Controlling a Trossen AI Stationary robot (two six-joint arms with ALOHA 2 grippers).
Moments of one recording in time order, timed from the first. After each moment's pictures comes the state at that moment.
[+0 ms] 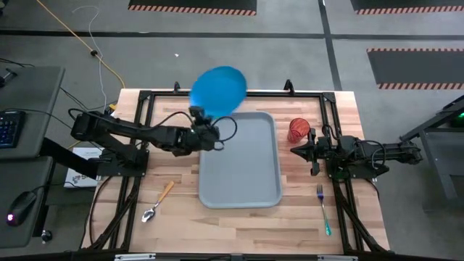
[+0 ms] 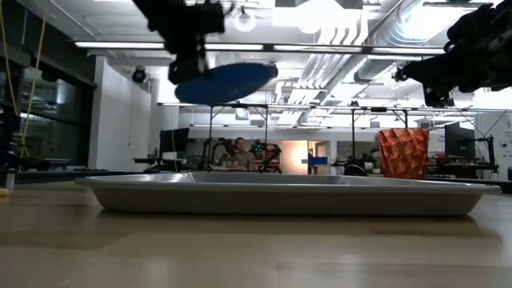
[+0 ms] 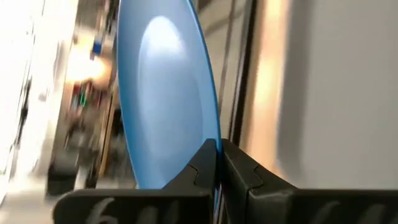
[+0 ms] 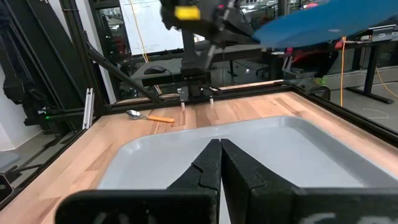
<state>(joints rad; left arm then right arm) -0.07 1.46 1.04 -0.38 -1.03 0.49 0.06 0.03 0.01 0.03 0.10 0.10</state>
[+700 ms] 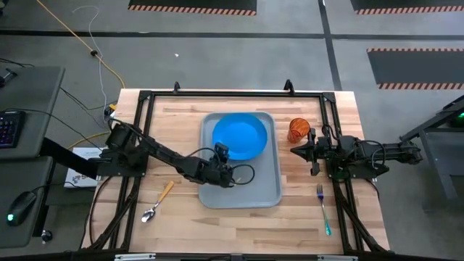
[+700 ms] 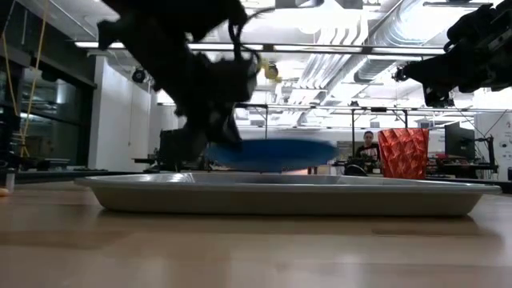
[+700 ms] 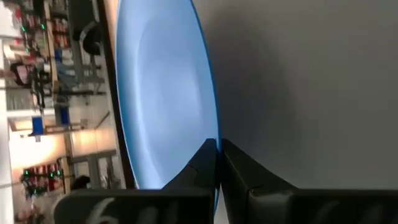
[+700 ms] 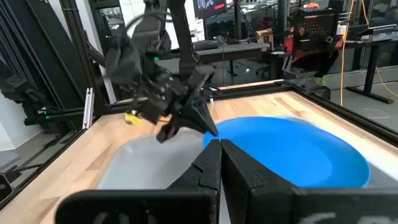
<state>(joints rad) -0.26 1.88 1.04 -0.20 -0.85 0.46 0.06 0.03 0.01 0.03 0.10 0.10</state>
